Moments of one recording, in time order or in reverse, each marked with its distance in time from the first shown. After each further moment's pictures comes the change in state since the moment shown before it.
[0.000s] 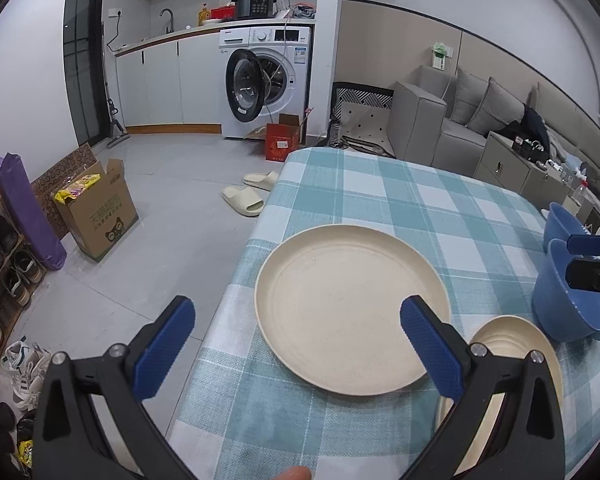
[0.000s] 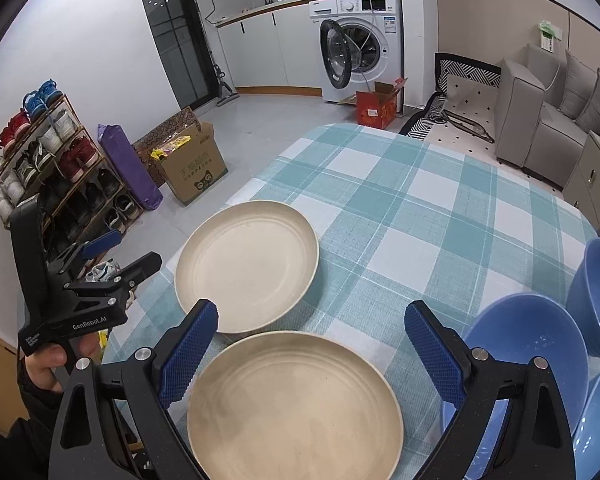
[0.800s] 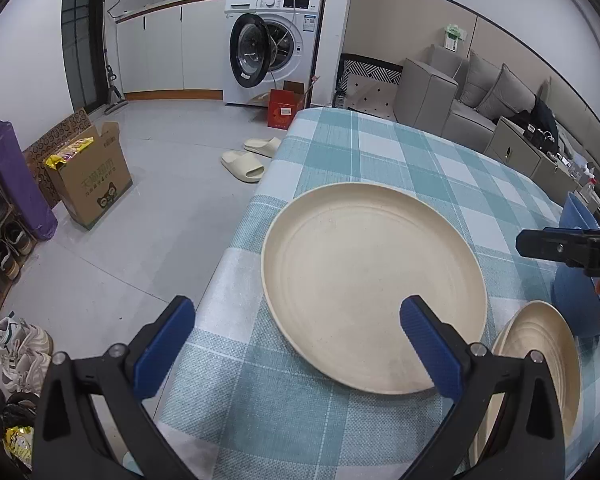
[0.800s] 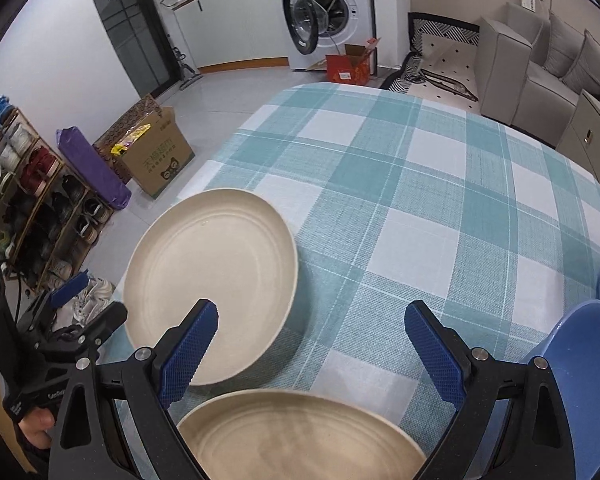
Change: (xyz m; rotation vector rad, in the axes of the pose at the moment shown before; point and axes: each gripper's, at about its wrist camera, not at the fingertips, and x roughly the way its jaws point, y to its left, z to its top) left arm 0.046 0.017 -0.018 -0.050 0.107 -0.029; right arm 0.099 -0.016 0.021 0.125 0.115 -0.078
